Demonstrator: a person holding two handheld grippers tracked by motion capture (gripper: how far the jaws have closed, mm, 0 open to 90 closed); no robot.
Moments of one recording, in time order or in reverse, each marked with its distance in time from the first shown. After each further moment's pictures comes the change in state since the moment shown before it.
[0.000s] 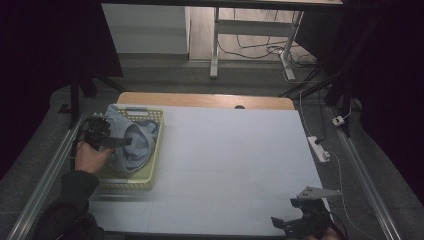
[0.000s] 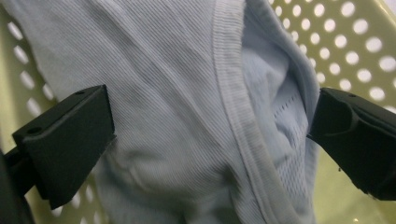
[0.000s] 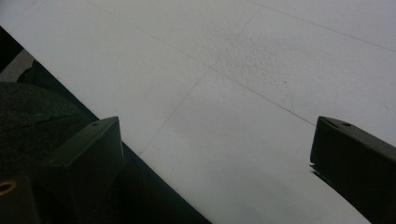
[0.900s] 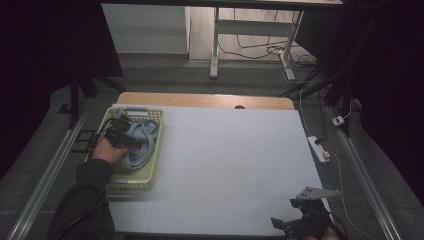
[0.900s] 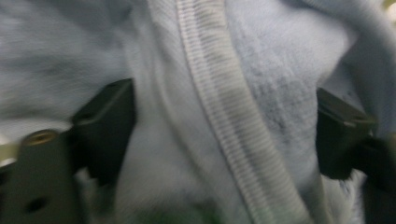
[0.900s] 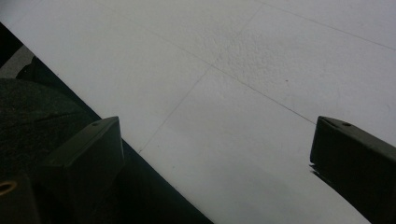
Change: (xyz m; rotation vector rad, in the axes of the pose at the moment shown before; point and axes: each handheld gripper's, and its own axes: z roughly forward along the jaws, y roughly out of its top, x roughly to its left) left arm -0.012 0.020 0.062 0.261 0.116 0.053; right arm 0.000 0.000 0.001 0.010 0.001 -0.012
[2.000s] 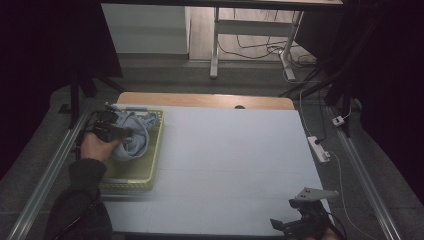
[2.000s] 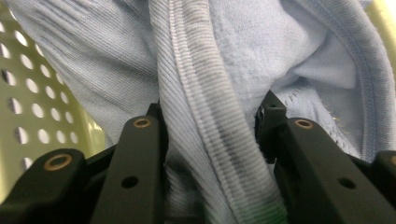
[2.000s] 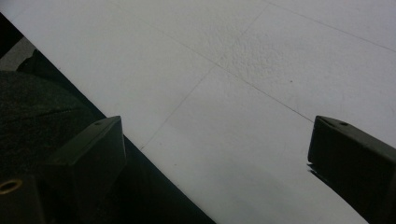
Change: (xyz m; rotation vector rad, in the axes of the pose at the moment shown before) left arm 0.006 -0.004 -0.062 -0.153 -0.073 -0.110; right arm 0.003 0.000 0.001 0.006 0.002 -0.027
